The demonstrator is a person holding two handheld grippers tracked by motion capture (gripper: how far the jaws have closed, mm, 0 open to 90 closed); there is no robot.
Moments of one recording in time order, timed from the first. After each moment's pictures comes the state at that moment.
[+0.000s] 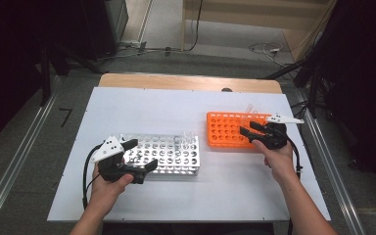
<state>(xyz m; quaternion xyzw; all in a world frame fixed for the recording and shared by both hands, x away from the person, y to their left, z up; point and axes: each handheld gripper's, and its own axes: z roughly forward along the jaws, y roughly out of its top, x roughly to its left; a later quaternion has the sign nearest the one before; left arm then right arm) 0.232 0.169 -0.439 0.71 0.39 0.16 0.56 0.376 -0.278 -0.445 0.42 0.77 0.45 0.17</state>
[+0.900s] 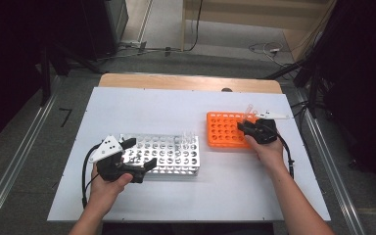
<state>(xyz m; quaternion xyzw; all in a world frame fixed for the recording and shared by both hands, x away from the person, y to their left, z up) 0.232 0.171 -0.437 0.71 0.39 0.17 0.57 0.403 -0.261 -0.467 0.44 0.77 0.41 0.20</state>
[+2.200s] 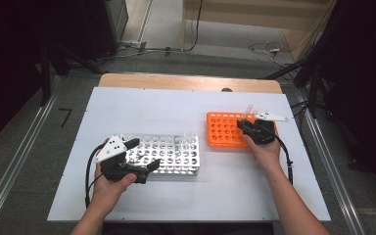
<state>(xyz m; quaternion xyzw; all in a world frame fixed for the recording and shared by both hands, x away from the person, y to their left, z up) 0.234 0.163 -0.438 0.71 0.38 0.17 0.56 0.399 -0.255 -0.468 0.44 0.75 0.43 0.22</state>
